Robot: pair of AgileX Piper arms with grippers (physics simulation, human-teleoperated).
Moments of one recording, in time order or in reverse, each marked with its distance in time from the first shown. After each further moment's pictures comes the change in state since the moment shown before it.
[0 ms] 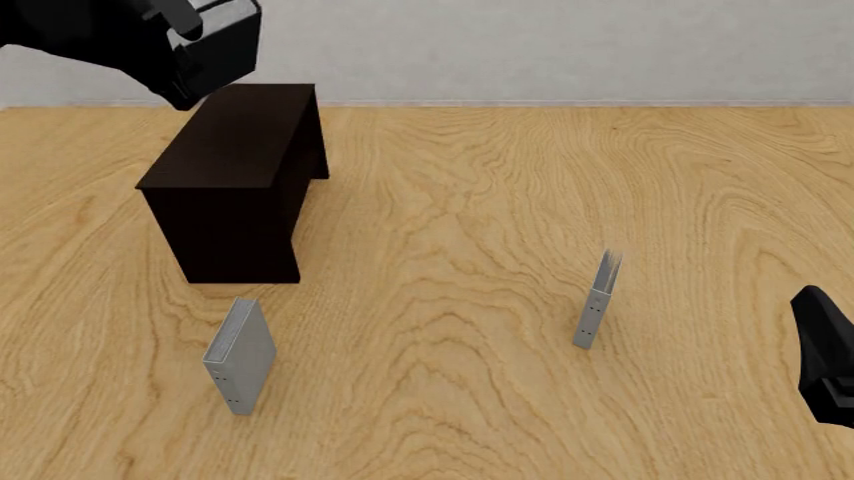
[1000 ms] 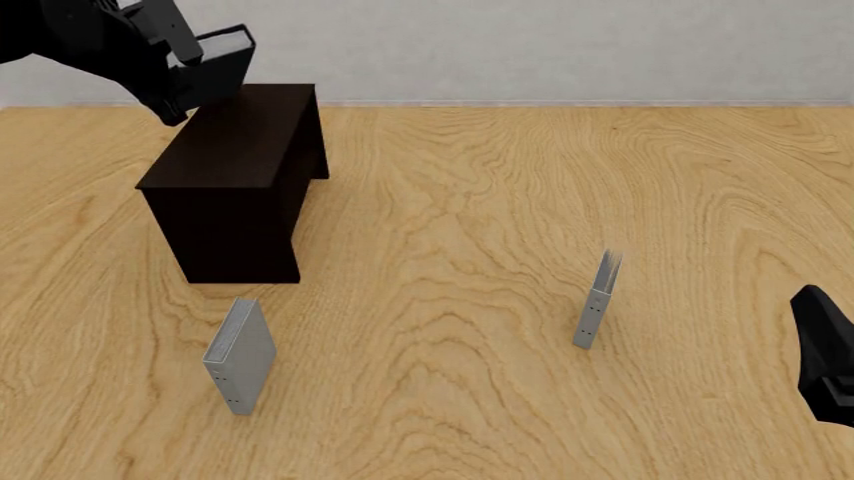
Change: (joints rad) left arm 0.053 0.137 -0.108 0.053 0.121; right arm -0.001 0.007 0.000 -0.004 0.010
